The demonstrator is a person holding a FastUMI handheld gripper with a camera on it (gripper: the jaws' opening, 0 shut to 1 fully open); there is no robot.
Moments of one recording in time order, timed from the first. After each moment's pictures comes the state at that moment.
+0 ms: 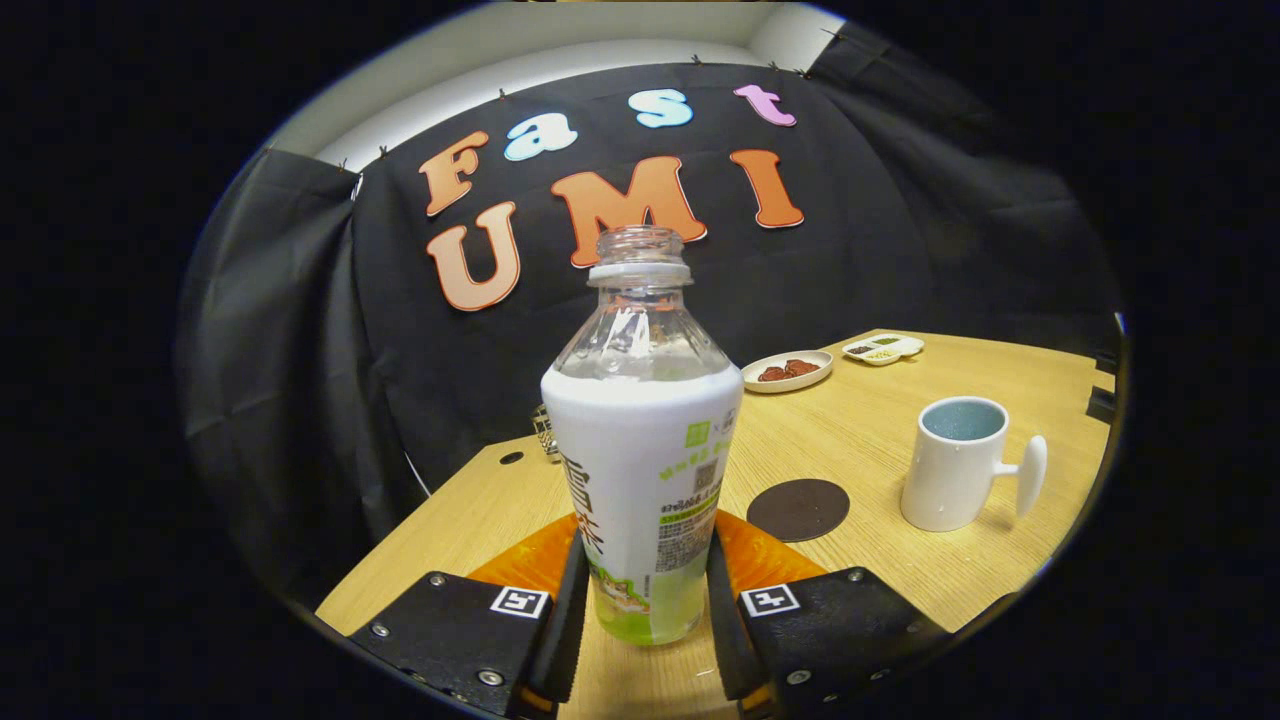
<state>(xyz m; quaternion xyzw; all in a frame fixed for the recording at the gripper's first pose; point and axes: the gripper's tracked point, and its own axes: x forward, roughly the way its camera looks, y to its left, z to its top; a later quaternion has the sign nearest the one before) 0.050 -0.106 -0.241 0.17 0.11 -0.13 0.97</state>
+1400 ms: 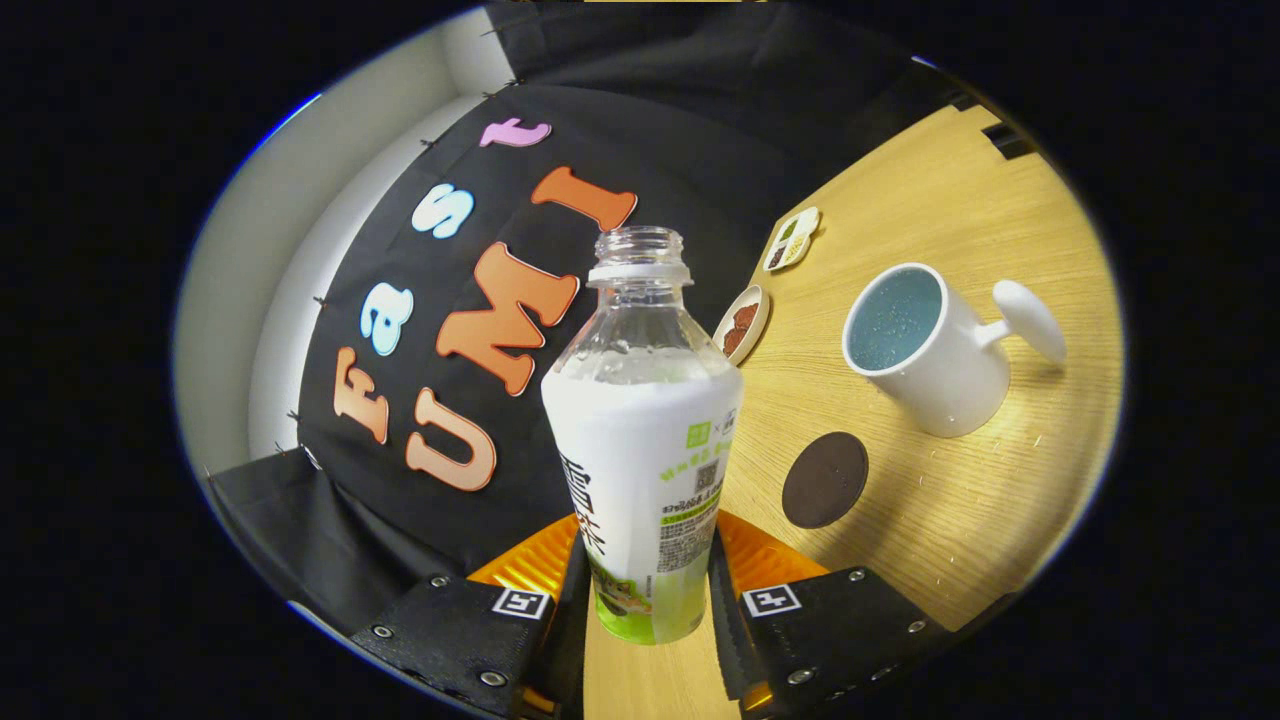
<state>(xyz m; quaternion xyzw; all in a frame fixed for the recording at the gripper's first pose) 0.054 -0.177 -0.211 0.55 0.02 -0.15 0.82</state>
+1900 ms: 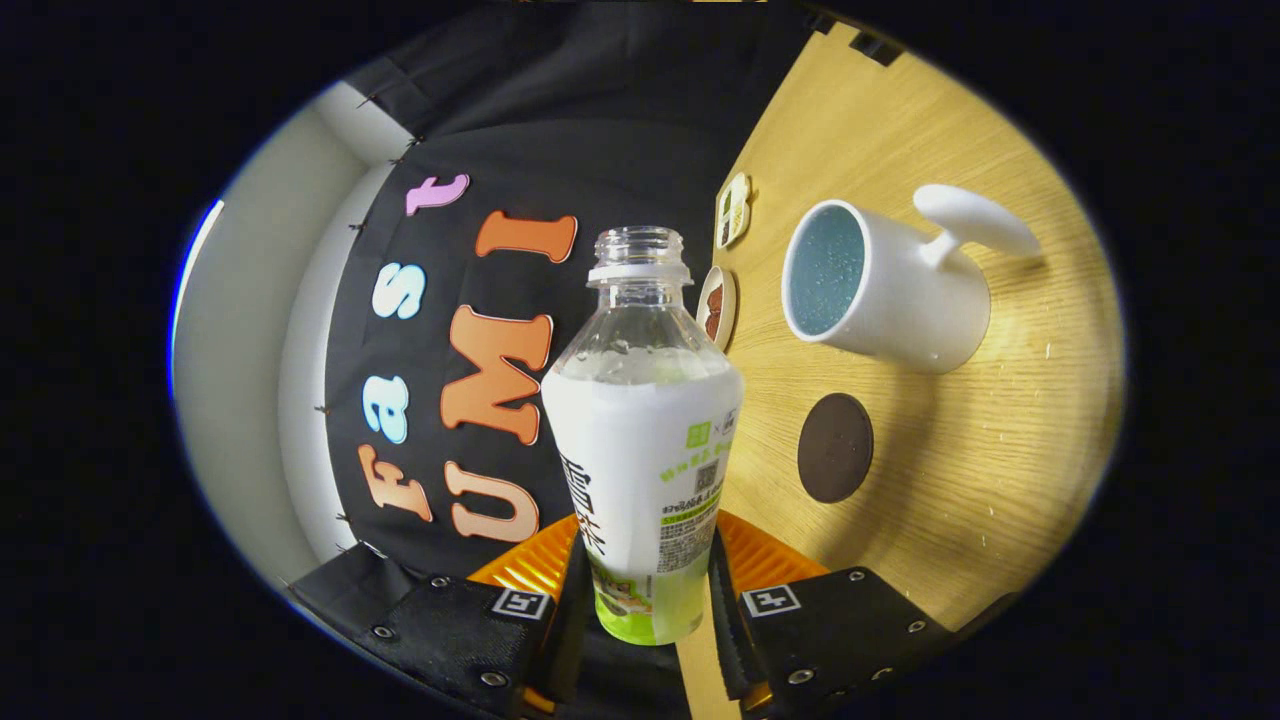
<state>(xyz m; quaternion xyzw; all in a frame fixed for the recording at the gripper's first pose) 0.059 -0.188 -0.214 0.67 -0.01 -0.14 0.73</state>
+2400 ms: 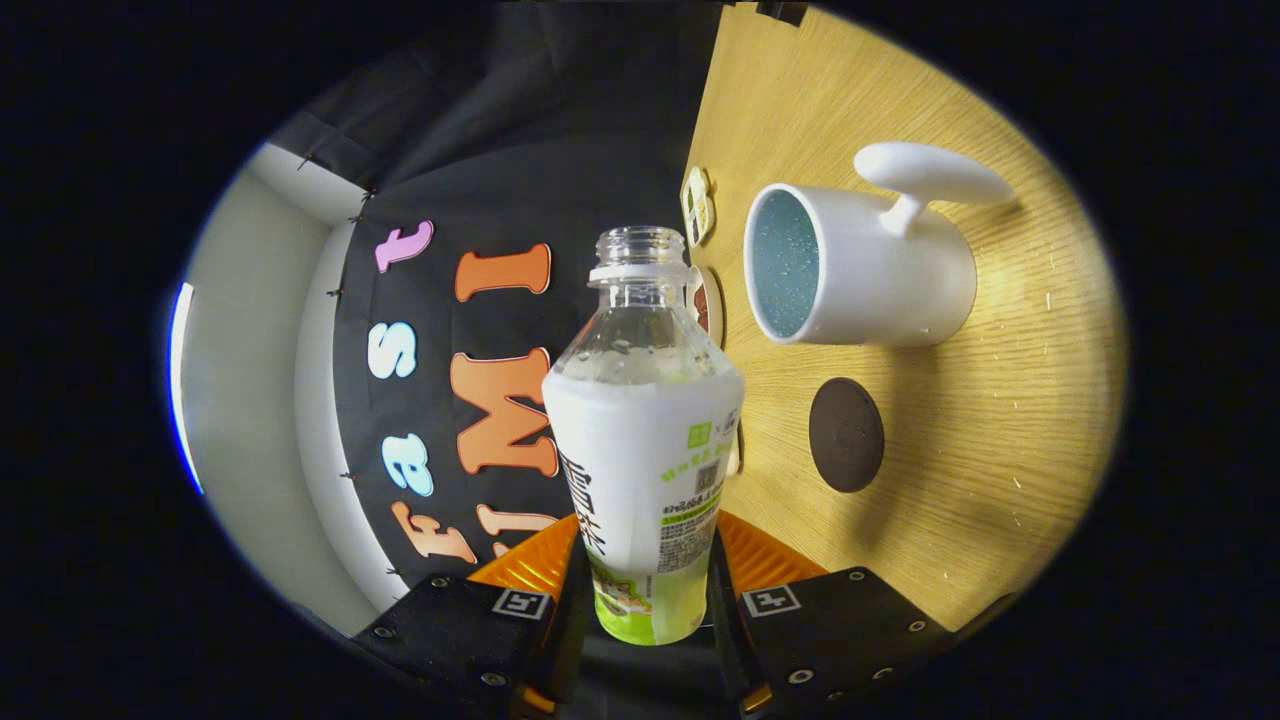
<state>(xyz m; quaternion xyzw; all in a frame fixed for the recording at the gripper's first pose) 0.059 -0.203 -0.212 0.74 -0.04 -0.13 0.66</state>
